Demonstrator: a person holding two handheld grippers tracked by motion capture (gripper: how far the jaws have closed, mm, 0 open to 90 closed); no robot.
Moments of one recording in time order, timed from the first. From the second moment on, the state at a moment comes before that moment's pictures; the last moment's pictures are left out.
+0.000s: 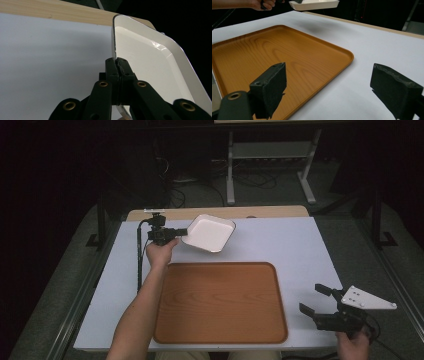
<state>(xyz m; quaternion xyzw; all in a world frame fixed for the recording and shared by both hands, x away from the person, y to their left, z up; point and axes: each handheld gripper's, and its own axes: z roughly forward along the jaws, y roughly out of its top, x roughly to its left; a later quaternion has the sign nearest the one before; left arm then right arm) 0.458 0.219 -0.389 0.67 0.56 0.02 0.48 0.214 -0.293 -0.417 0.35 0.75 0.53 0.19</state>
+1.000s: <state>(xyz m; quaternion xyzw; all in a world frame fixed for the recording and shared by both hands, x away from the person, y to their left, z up) 0.419 0.239 -0.362 0.67 0.54 0.02 0.50 0.214 -0.292 -0.416 0.35 0.75 0.53 0.19</state>
